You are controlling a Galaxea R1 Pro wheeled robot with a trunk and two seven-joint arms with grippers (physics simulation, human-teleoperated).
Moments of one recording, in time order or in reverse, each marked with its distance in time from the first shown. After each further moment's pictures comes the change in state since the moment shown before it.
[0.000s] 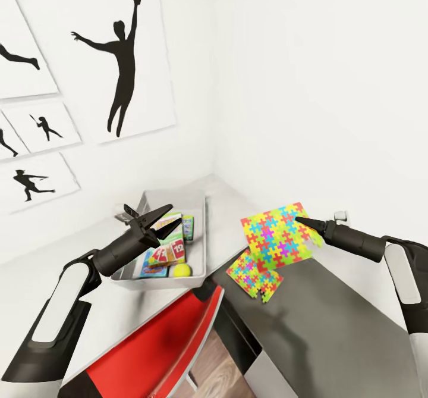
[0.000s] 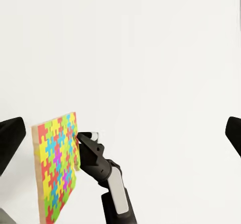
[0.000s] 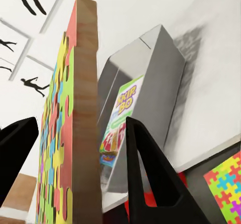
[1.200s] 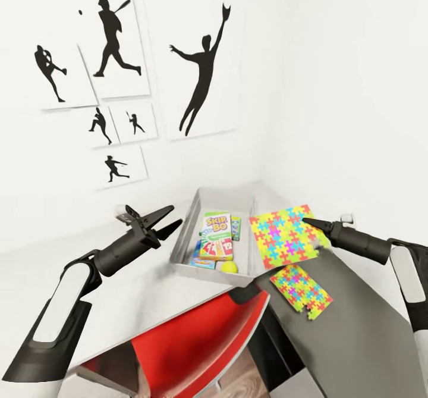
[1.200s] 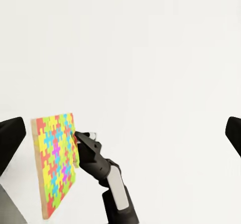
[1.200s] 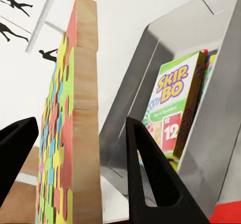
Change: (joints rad) left arm 0.000 -0.001 -0.002 0.003 -0.016 0.000 -0.001; right arm -0.016 -0.023 -0.034 0.094 0.001 -0.001 0.000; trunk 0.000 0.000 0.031
